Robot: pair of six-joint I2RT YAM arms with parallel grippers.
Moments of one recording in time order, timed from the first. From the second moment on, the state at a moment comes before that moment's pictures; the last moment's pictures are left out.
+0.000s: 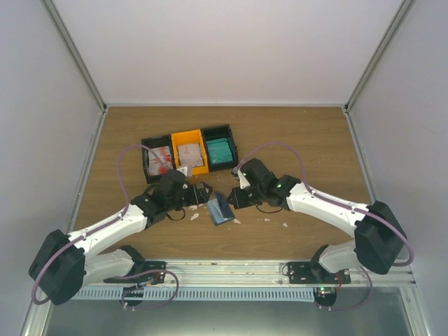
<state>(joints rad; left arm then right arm) -0.65 1.11 0.58 -0.15 0.07 -0.77 0.81 1.38 0.91 -0.43 -0.28 0.54</state>
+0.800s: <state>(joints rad) -0.64 1.30 0.45 0.18 0.45 -0.76 0.71 1.46 0.76 -0.51 0.12 0.49</state>
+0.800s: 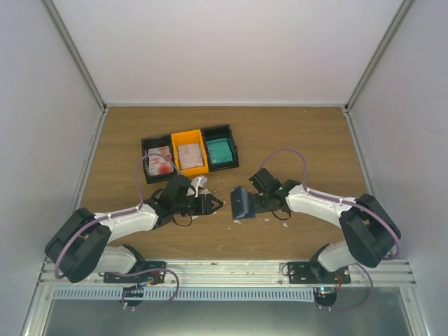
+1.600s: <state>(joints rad) -0.64 1.26 0.57 0.26 0.56 -0.78 0.70 1.29 0.82 -0.46 -0.08 0.44</state>
